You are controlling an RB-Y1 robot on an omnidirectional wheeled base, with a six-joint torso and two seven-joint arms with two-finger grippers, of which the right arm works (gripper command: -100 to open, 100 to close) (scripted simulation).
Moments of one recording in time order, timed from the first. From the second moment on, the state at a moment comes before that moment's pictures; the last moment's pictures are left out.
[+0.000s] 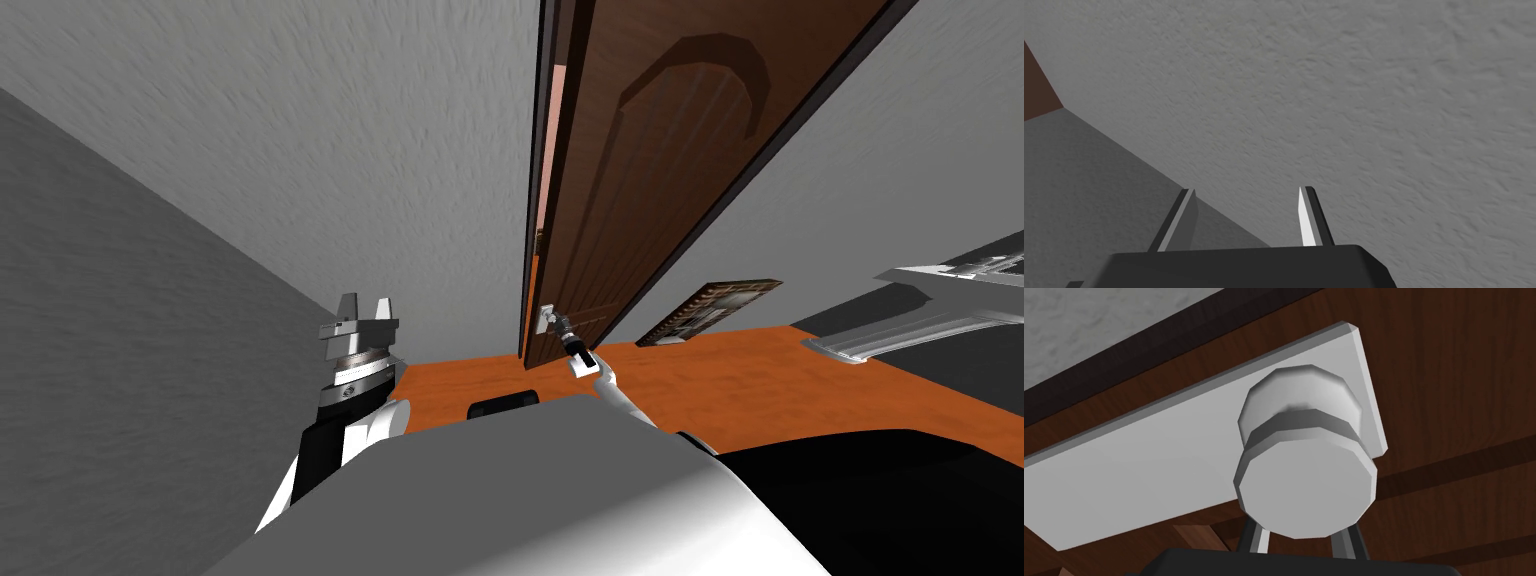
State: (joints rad) arm 0.06 -0.40 0.08 -1.25 -0.15 -0.44 -0.61
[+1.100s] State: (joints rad) arm 0.03 -0.40 0.13 -1.22 -0.29 -0.42 -0.86
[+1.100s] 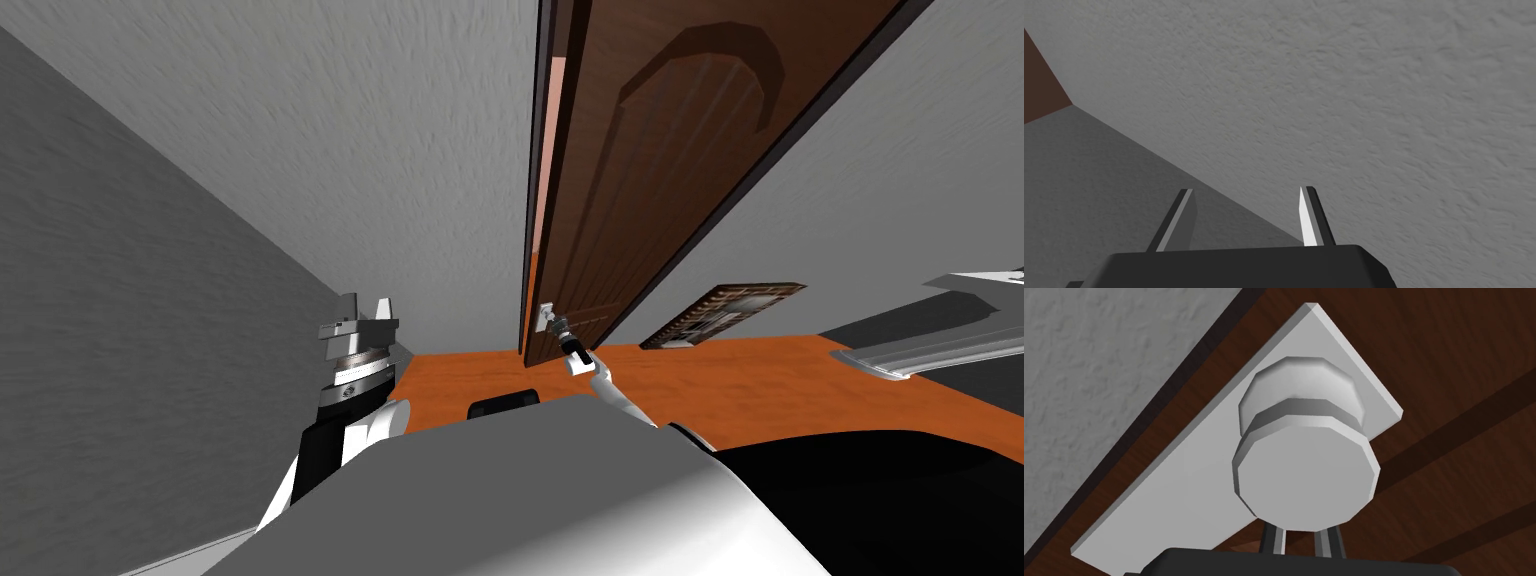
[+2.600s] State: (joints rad) arm 0.10 -0.40 0.18 -1.29 -0.40 -0.38 -1.05
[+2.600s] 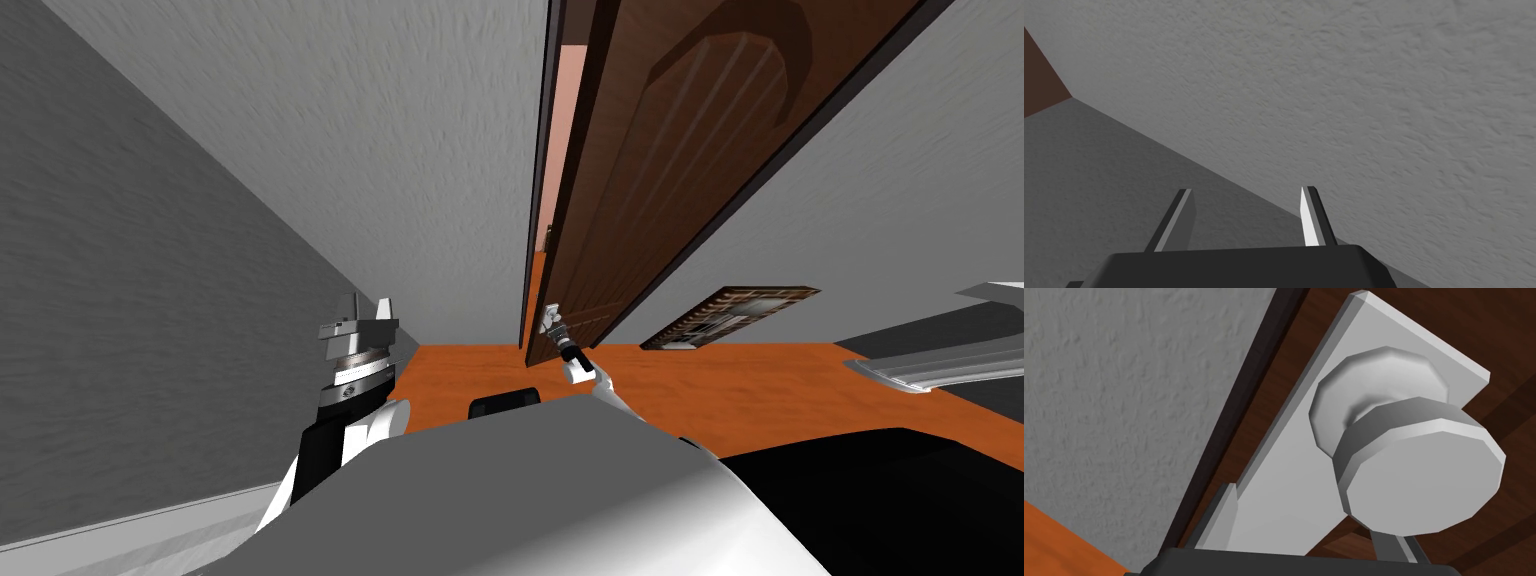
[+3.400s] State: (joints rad) arm 0.15 -0.41 0.22 -1.36 -0.50 -0.37 -1.22
